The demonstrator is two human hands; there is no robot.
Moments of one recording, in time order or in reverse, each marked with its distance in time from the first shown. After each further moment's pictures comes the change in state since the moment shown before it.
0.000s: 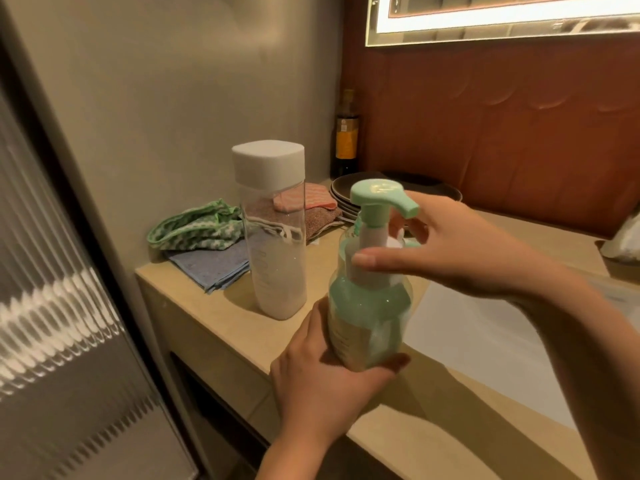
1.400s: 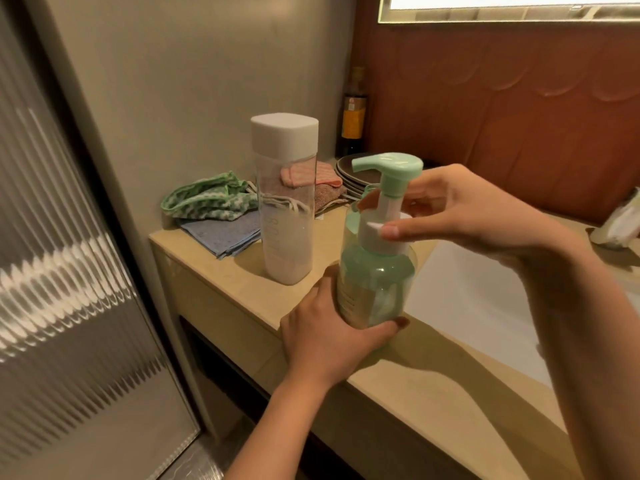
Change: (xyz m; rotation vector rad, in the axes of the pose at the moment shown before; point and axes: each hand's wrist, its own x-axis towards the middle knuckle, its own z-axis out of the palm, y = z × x) left_hand -0.001 0.002 -0.002 0.182 -0.018 0.080; right_hand -0.007 -0.007 -0.008 0.309 -0.136 -0.079
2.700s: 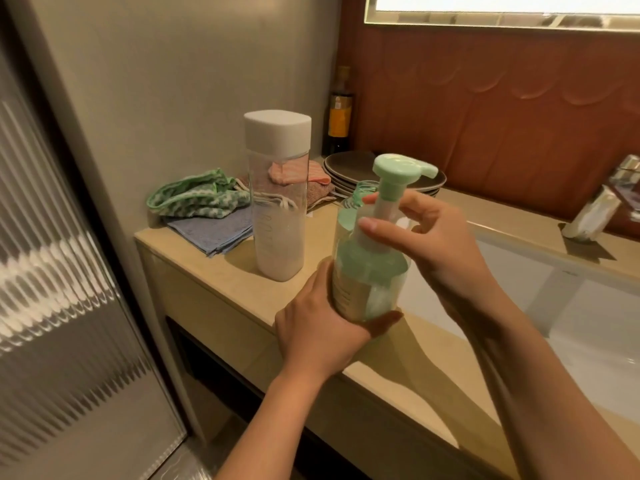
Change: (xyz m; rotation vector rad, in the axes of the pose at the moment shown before) left_hand 0.000 0.003 -0.004 -0.035 -0.012 0.027; right_hand -0.015 0.014 0.054 0.266 0.475 0.076
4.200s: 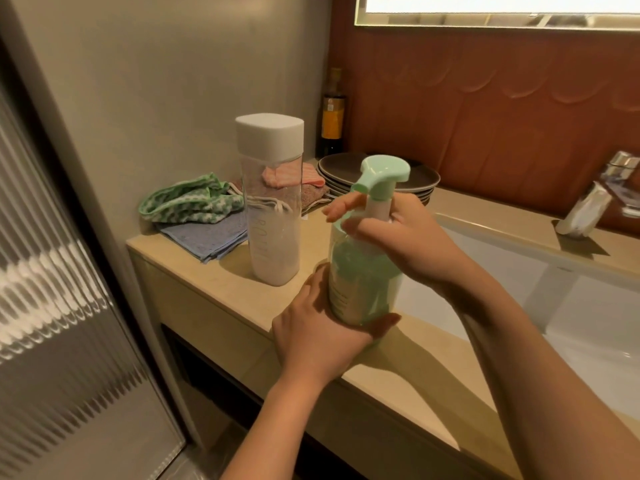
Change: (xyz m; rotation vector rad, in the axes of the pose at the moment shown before) left_hand -0.001 0.000 0.001 -0.011 -0.029 -0.048; right_hand 0.022 -0.005 0.009 -0.093 -0.218 -0.009
